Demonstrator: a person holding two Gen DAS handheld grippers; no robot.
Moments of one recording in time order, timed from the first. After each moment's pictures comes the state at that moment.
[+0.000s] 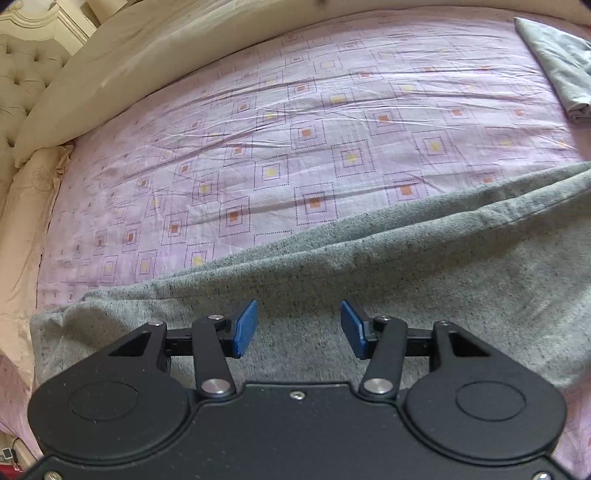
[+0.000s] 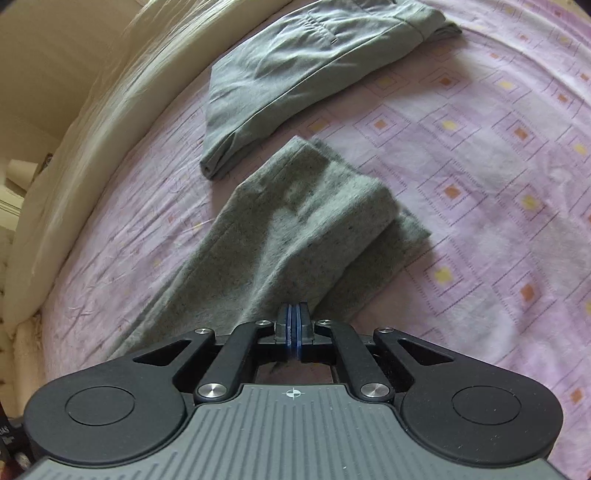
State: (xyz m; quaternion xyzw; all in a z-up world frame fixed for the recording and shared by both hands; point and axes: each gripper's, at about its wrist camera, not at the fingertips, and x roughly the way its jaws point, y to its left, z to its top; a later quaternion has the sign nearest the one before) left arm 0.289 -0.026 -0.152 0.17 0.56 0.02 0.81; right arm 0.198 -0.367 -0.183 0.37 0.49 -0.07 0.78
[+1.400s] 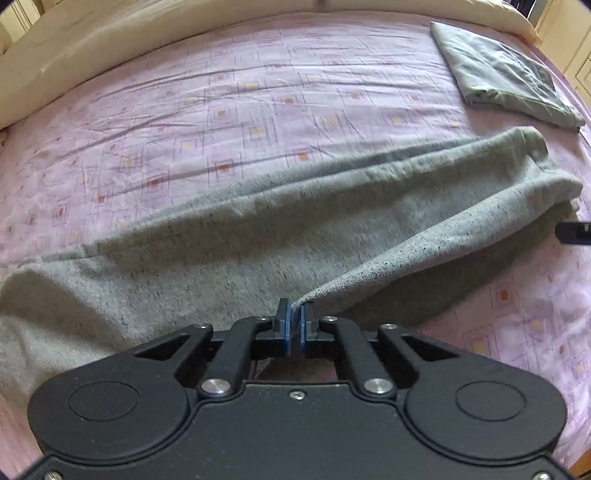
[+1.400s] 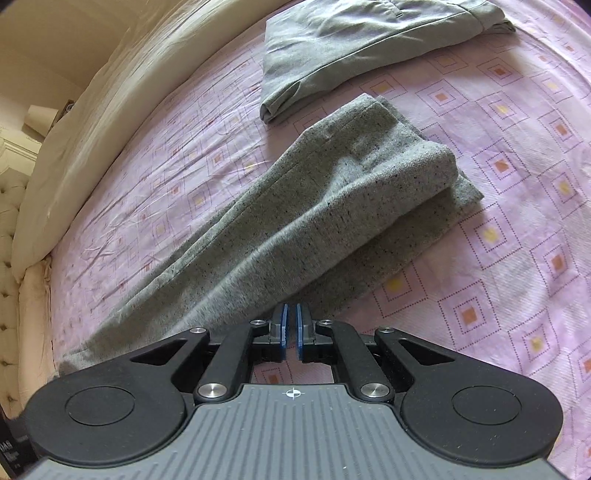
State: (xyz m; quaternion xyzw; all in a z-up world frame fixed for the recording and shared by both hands) left arm 0.250 -0.023 -0.133 0.10 0.58 -0.11 0.80; right arm 0.202 -0.324 -0.162 0.32 0.54 -0.02 0.77
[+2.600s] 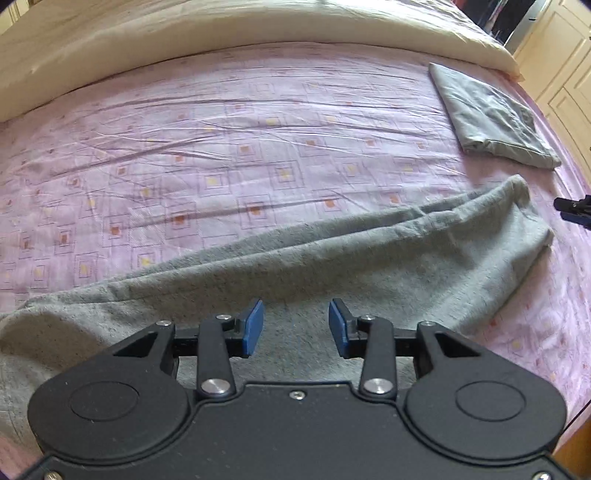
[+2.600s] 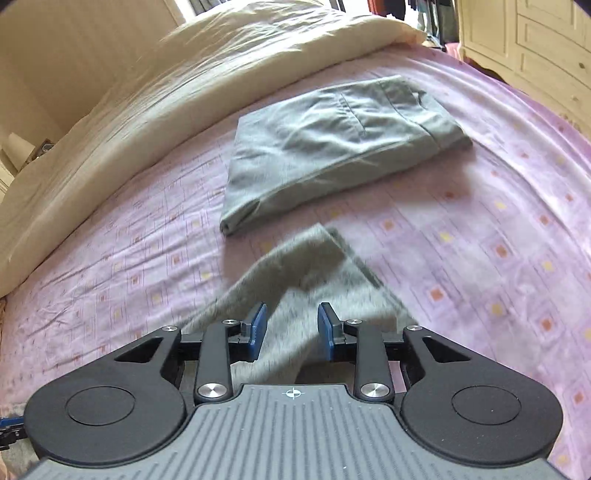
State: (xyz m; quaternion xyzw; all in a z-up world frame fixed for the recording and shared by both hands) left arm 0.290 0.044 -0.114 0.05 0.57 -0.16 0.81; right arm 0.221 -0.360 -0.130 0.24 0.45 -0.12 0.86
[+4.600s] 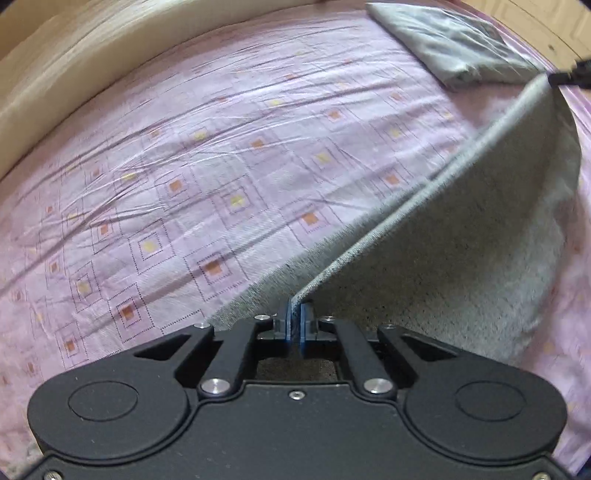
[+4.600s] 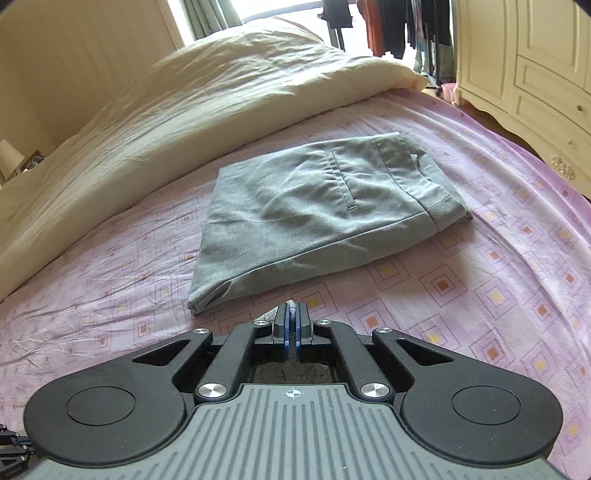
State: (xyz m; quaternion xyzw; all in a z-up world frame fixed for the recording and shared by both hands) left arm 0.344 -0.006 -0.182 0.17 0.55 -0.25 0.77; right arm 0.271 -0.390 -0.131 0.20 0.42 -0.15 0.88
